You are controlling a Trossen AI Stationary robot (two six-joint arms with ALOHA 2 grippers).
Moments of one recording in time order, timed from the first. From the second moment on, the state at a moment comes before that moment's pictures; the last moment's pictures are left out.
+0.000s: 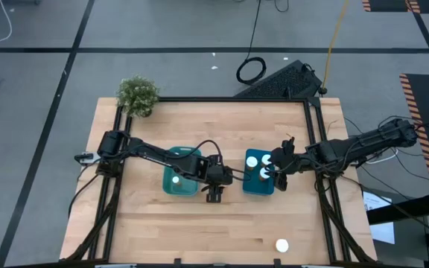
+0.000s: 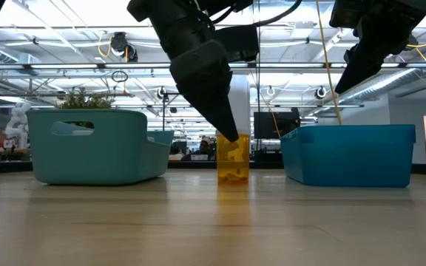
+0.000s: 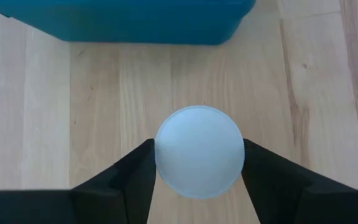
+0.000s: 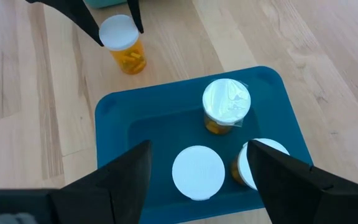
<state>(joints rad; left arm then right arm) -0.16 1.99 1.45 -0.53 -0.13 -0.04 0.26 1.01 0.73 -0.67 0.28 0.51</state>
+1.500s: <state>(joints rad) -0.14 1.89 1.62 -0.32 -0.17 0.12 0.40 0.77 0.73 -0.73 0.55 0.48</state>
